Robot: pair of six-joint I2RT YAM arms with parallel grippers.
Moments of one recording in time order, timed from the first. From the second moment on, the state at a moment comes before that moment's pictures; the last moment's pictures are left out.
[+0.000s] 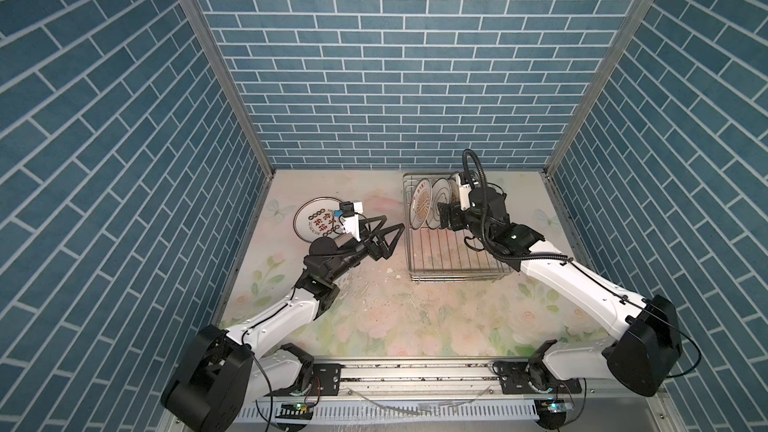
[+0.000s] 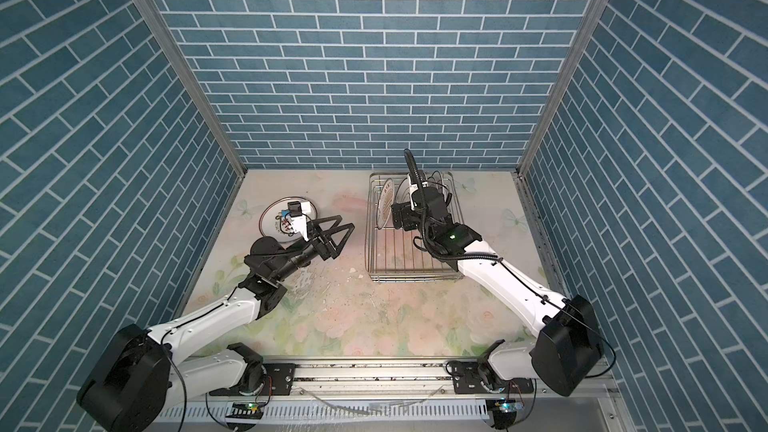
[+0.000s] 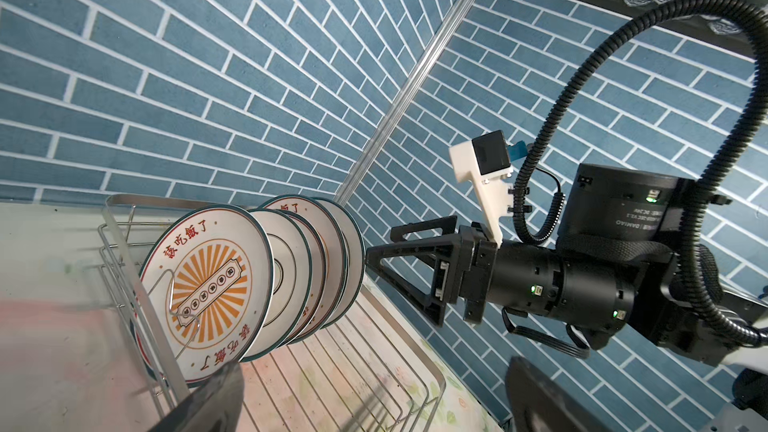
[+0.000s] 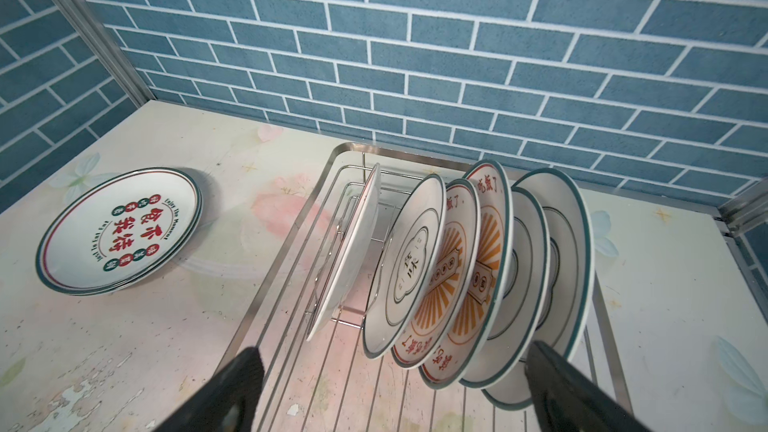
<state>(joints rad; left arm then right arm) -0.51 1.18 0.48 0.86 0.41 -0.67 0.68 1.35 1.12 -0.22 0.31 0.15</state>
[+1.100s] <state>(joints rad) -0.61 1.38 0.55 0.96 0.39 -0.64 0.59 1.65 1.32 -0.31 0.51 0.13</state>
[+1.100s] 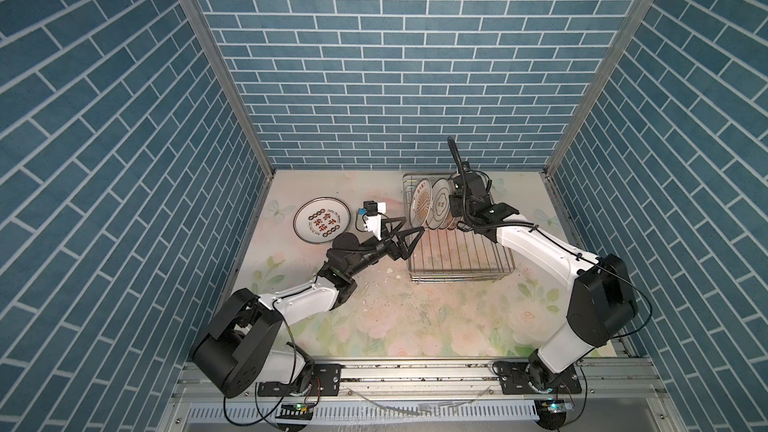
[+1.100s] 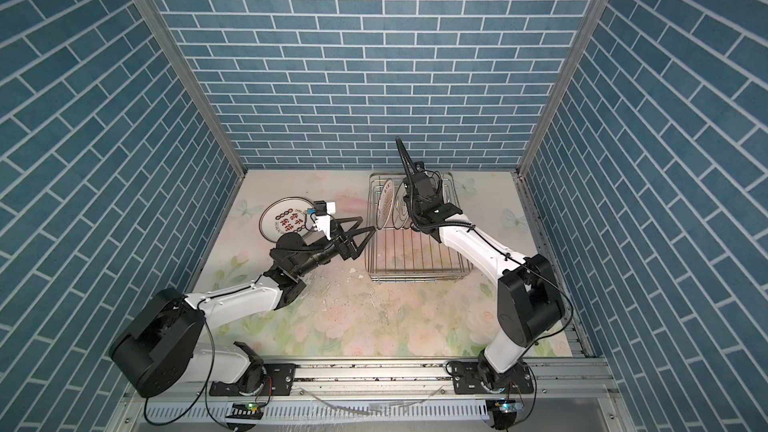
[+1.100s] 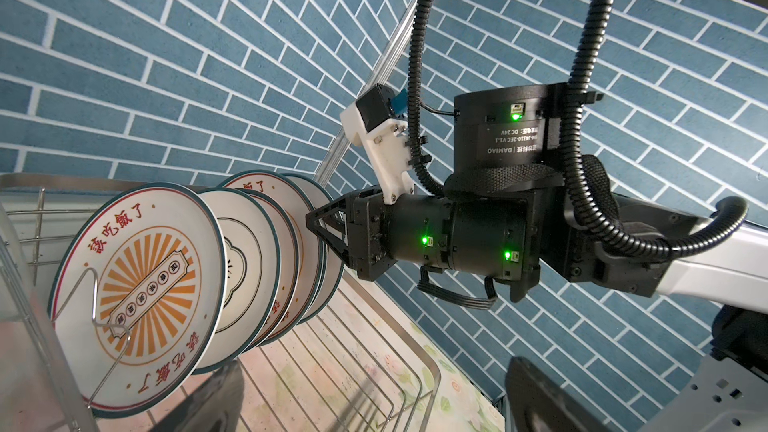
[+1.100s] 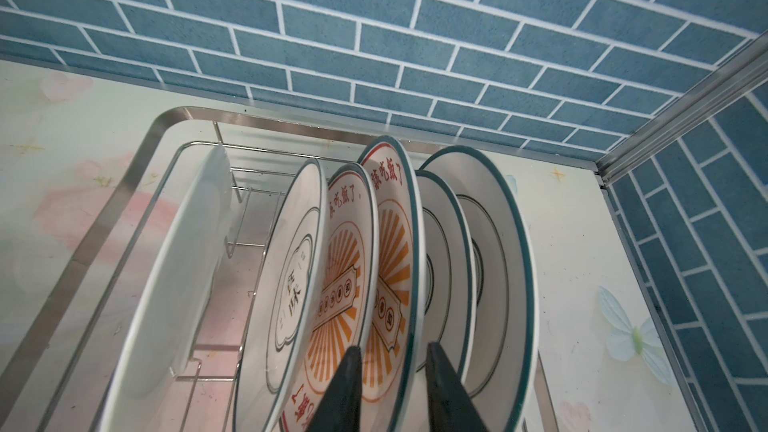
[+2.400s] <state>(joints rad) -0.66 1.41 0.67 0.60 0.22 -0.60 0.57 1.81 1.43 -0.29 0.60 0.14</state>
